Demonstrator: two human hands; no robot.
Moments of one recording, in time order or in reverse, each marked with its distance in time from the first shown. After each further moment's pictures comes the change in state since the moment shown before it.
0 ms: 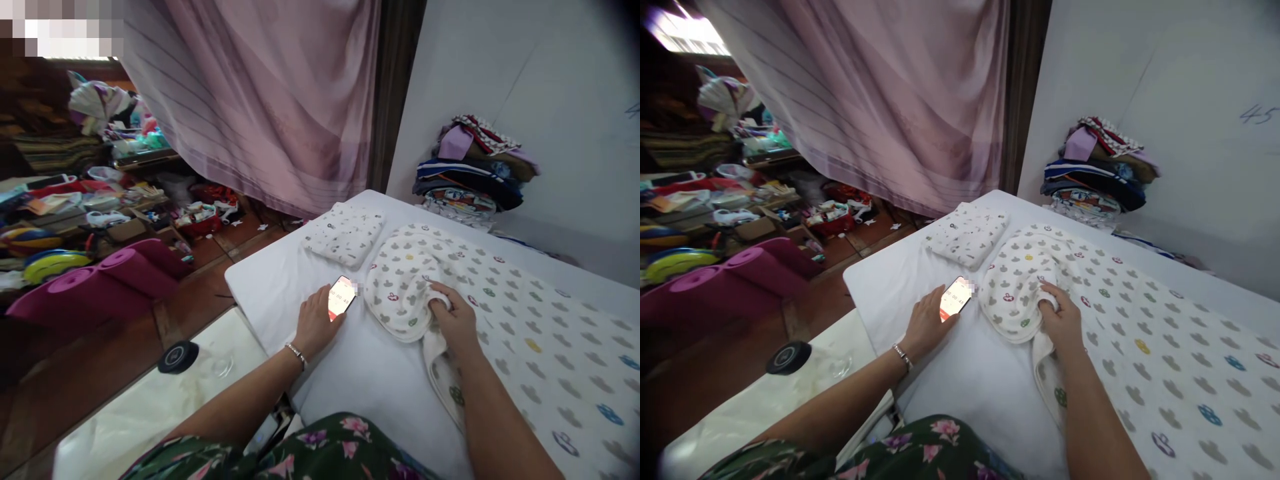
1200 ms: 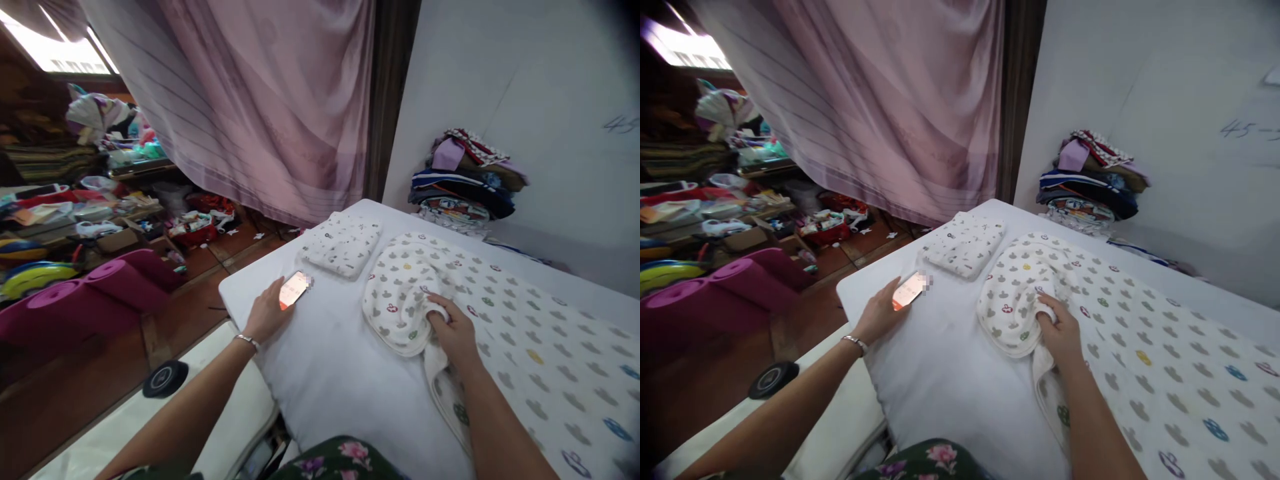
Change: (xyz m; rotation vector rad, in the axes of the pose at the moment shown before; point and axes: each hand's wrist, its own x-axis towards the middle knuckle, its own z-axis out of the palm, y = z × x) left_hand 0.038 -0.103 -0.047 0.097 0.018 -0.074; right_hand -0.001 0.003 0.002 -0.023 -0.031 0.013
